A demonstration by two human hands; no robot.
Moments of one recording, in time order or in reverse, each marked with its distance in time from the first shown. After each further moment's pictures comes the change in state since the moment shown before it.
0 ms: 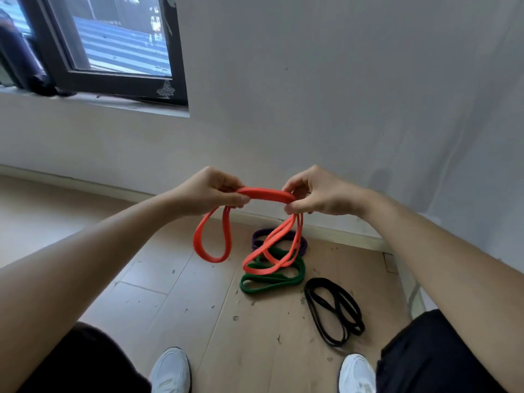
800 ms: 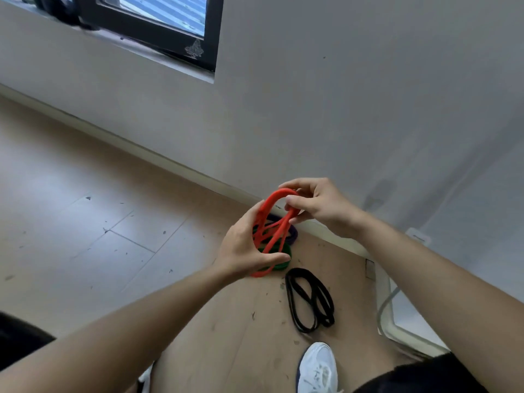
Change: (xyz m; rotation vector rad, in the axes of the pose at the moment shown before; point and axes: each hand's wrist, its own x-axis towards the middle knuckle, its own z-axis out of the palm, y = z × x) left_hand -0.043 -0.042 0.174 -0.168 0.461 -0.001; right_hand -0.011 -0.002 0.050 0.433 0.072 0.113
